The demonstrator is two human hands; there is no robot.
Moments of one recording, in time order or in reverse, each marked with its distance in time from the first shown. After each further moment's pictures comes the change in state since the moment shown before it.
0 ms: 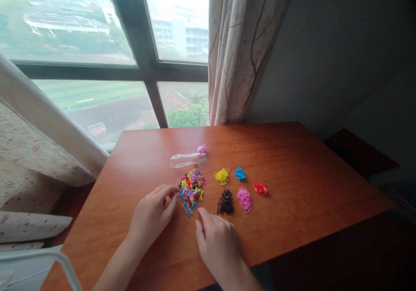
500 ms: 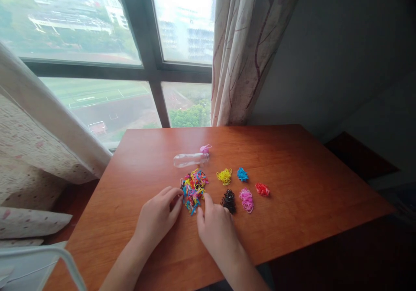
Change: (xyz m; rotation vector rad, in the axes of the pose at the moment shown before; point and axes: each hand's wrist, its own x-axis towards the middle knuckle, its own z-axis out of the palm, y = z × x) left_hand -0.007 -0.003 0.011 0.011 -0.067 -0.025; right_hand 0.035 -0.018 -0.015 -0.124 -0.184 0.198
